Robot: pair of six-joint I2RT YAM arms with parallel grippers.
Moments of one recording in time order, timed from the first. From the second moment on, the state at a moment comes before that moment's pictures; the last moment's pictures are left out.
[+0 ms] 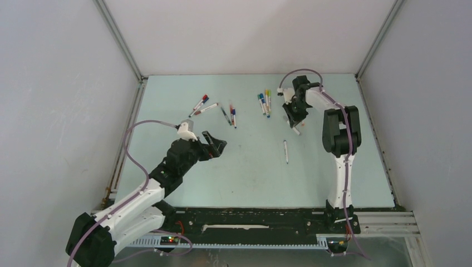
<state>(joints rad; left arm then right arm) -0.56 0.86 0.40 0.13 -0.07 -0.70 0.18 2.26 1.81 -0.86 -0.20 -0.35</state>
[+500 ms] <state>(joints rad) -0.56 0.85 0.37 0.29 0.05 -0.77 0.18 2.04 1.45 -0.77 -0.19 -0.35</state>
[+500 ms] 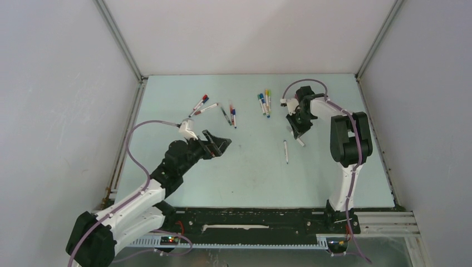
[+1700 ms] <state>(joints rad) -0.60 1.02 0.36 0.57 0.19 -0.92 0.19 2.01 1.40 -0.74 -0.17 -0.36</state>
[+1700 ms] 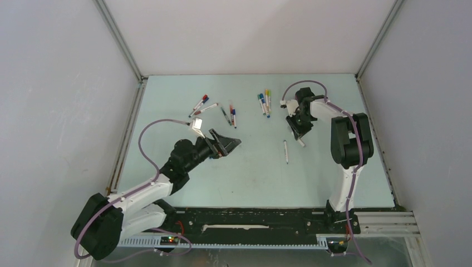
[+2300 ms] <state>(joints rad) -0.71 1.22 0.36 0.71 0.19 -1.01 0.14 1.95 1.35 -0.76 -0.30 -0.37</state>
